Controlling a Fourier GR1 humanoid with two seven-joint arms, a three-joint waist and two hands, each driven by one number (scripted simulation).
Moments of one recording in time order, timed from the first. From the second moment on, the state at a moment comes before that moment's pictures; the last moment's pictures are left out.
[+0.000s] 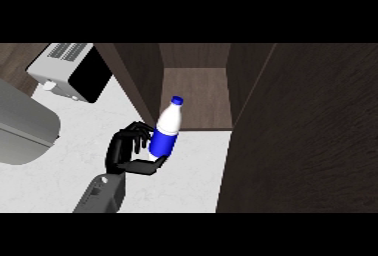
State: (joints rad) left arm -0.32 0.01 0.01 -0.80 0.05 0.00 -0.81; right arm 0.13 -0.20 0.53 -2.48 0.05 -0.19 0.36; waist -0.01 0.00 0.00
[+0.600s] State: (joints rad) left arm -0.35 0.00 -0.25 -1.12 0.28 0.22 -0.50; right arm 0.17 -0.22 0.54 -2.49 0.05 -0.21 0.32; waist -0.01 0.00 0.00
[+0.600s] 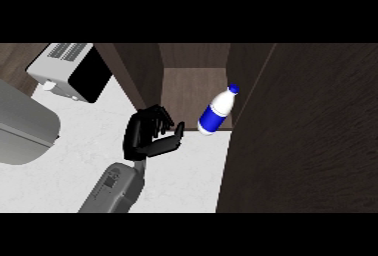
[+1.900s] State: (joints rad) left arm -0.82 0.00 -0.34 -0.69 0.53 0.59 -0.45; right arm 0.28 -0.28 0.46 -2.49 0.02 -0.16 0.20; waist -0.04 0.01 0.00
